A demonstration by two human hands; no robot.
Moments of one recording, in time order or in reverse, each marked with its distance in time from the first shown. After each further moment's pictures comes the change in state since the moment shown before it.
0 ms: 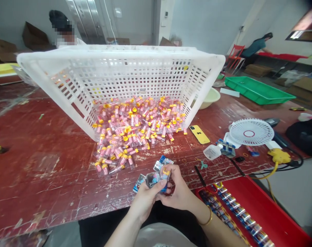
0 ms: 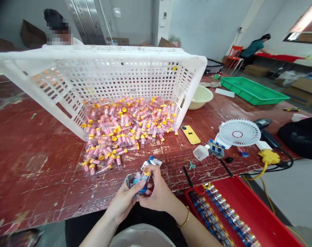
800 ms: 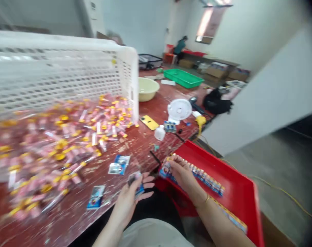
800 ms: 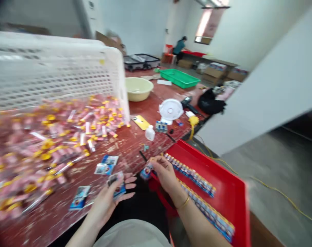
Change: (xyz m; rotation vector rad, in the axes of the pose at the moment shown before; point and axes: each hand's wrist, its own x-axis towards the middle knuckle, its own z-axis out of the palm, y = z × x) left_hand 0.006 -0.055 0.062 0.291 -0.144 -0.120; right_hand -0.111 0.037 -0.127 0.266 0.838 0.122
